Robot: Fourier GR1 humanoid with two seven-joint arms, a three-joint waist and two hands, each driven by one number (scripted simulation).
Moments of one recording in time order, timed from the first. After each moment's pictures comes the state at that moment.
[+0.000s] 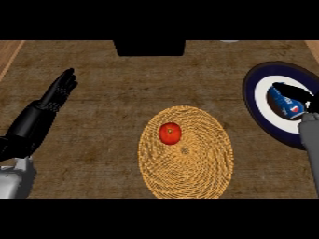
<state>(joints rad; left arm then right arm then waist) -0.18 0.30 -0.01 -1.64 0.03 -0.19 -0.01 -0.53 -0.32 -0.29 -0.95 0.63 -0.73 0.26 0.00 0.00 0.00</state>
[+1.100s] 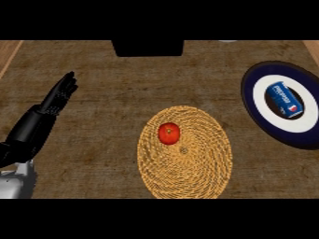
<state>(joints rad) -0.15 0.26 0.00 -1.67 -0.01 -0.20 -0.01 0.12 -0.18 -0.56 -1.71 -0.13 -0.31 -0.10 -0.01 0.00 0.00</state>
